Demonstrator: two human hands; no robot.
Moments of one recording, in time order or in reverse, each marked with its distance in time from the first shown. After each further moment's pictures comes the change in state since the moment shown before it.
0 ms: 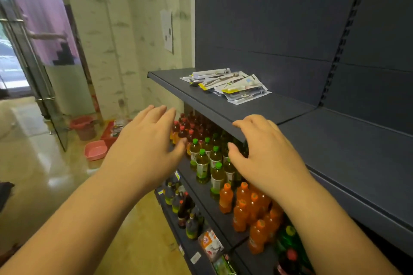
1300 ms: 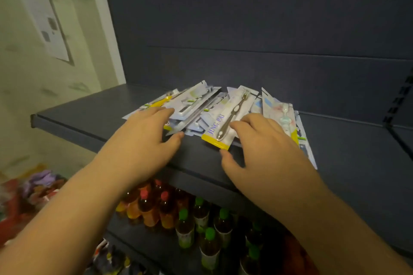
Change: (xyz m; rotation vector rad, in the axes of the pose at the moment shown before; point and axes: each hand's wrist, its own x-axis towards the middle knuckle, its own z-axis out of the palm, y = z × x) left_hand 0.433 -0.168 0.237 -0.394 -0.139 0.459; right_hand 0.331 0.007 0.196 -0.327 0.045 0.470
